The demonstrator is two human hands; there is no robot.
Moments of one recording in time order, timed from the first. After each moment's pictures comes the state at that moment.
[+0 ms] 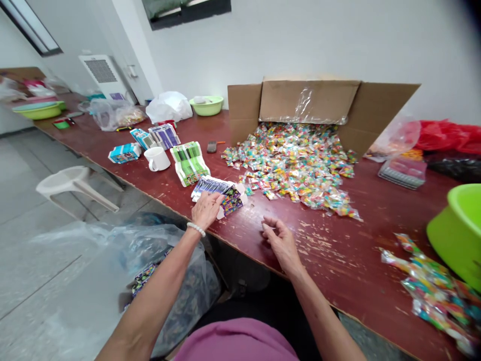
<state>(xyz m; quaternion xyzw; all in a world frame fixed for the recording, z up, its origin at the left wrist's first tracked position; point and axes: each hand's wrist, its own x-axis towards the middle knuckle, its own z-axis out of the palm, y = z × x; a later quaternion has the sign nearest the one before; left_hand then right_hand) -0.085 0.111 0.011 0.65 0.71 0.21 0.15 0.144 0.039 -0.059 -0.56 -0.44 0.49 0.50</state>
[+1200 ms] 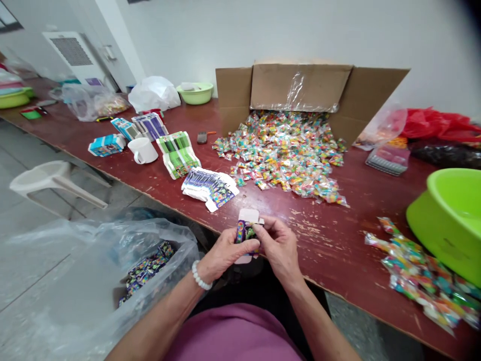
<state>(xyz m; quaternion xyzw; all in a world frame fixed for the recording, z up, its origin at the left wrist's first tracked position) -0.006 -0.003 0.009 0.47 0.43 0.36 0.68 0.136 -0.010 -0.001 -0.50 -0.41 0.50 0.58</state>
